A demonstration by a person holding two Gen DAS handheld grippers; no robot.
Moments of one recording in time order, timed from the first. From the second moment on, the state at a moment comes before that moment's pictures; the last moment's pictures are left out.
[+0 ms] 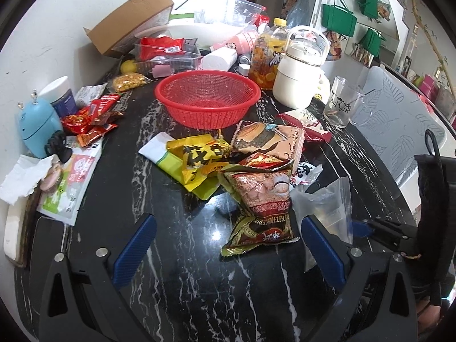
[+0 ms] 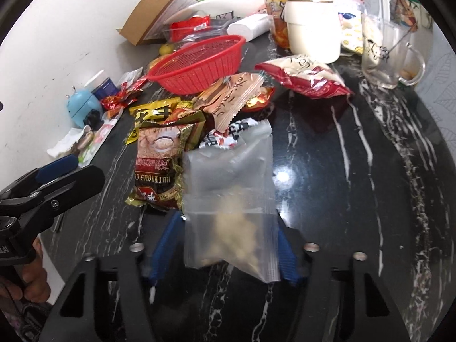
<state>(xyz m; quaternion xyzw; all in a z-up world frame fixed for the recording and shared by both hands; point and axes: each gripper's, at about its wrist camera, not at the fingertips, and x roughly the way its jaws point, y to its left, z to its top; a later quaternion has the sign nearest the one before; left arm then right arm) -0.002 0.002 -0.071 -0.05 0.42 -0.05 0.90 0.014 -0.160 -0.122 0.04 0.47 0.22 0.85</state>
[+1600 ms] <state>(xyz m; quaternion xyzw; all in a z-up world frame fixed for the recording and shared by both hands) 0.009 -0.021 -0.083 -0.03 0.45 -0.12 0.88 0.007 -0.186 -0.099 0.09 0.45 0.25 0.85</state>
